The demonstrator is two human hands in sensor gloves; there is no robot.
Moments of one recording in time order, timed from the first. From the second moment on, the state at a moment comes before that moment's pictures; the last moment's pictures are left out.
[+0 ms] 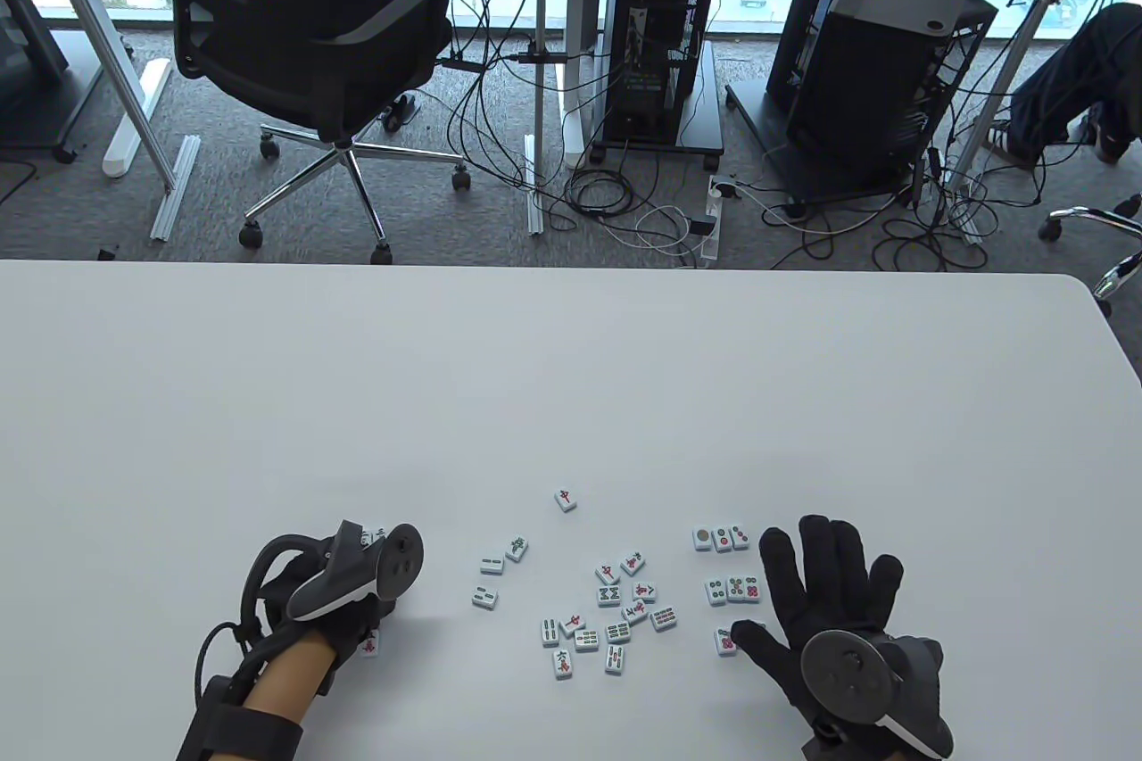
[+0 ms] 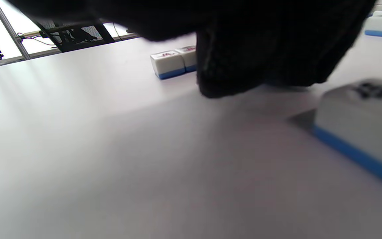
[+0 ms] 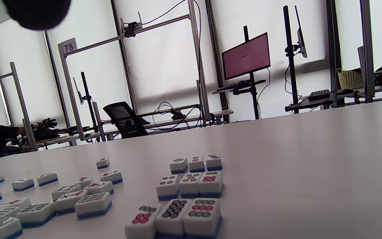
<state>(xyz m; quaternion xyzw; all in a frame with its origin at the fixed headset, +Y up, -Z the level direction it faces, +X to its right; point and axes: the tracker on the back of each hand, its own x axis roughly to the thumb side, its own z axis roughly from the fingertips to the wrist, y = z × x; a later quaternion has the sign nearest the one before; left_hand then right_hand) -0.216 -0.763 -0.291 -0.12 -0.07 -0.09 0.99 0.234 -0.708 -0.217 0.15 -0.08 0.98 0.13</state>
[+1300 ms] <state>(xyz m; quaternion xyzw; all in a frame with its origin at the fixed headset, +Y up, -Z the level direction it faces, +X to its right) -0.111 -0.714 -0.242 0.03 -0.26 -0.07 0.96 0.233 -0.709 -0.217 0.15 -0.08 0.98 0.13</state>
